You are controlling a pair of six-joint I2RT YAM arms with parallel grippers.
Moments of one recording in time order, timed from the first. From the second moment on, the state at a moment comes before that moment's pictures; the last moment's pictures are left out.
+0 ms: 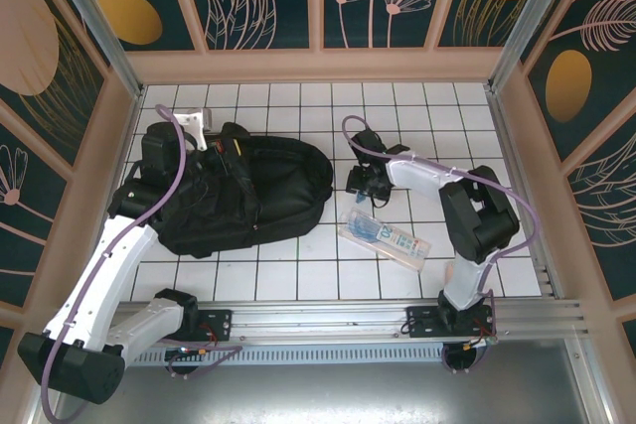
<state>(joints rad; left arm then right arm) -0.28 0.99 1.02 -0.49 0.27 -0.49 0.55 1.80 1.15 -0.59 0.06 0.69</state>
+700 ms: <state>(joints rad) -0.28 1.00 1.00 -0.45 0.33 -0.50 0.55 1.81 1.18 -0.59 0.12 0.67</state>
